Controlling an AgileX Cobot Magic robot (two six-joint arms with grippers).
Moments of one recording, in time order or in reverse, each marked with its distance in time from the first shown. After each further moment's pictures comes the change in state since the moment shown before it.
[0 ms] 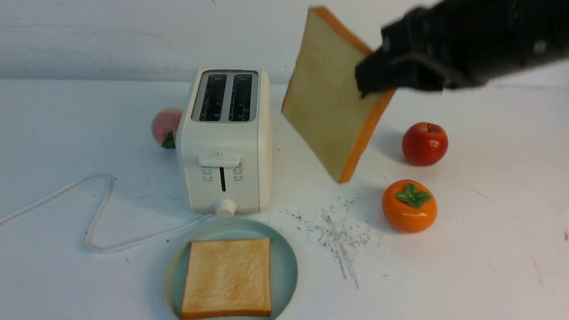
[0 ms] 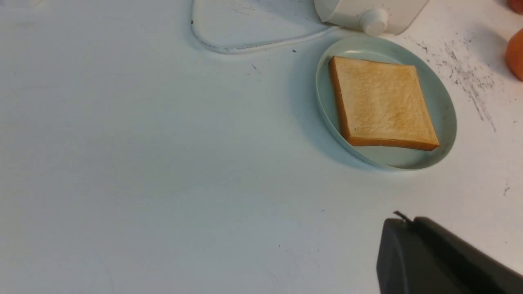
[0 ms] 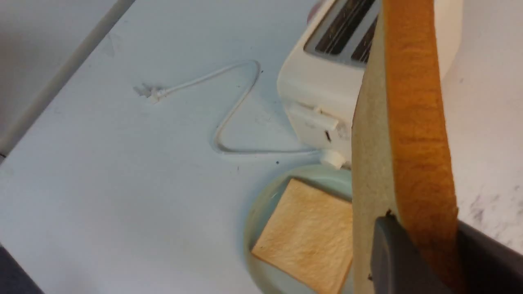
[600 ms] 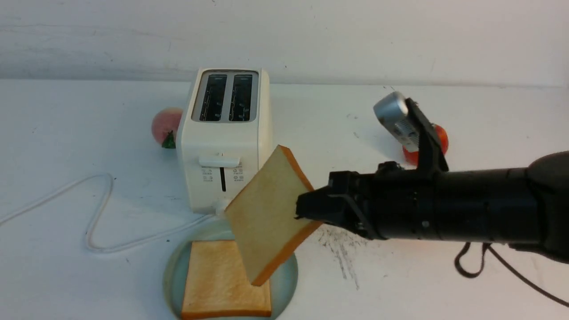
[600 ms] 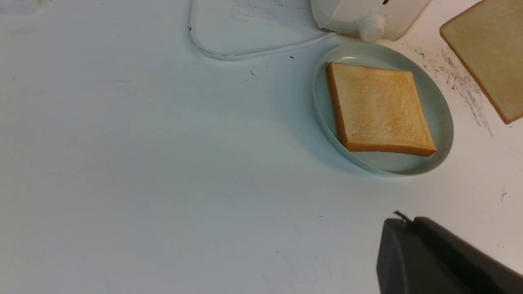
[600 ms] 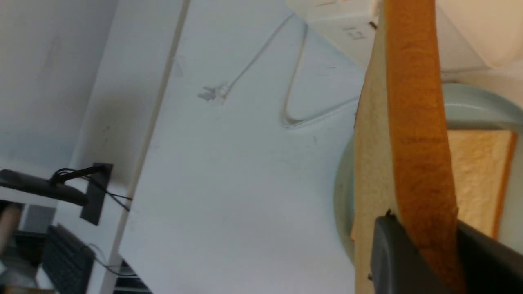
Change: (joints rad) right arm -0.001 0.126 0.497 1.162 -0.298 -0.798; left arm 0.000 0.000 0.000 0.000 -0.013 0.000
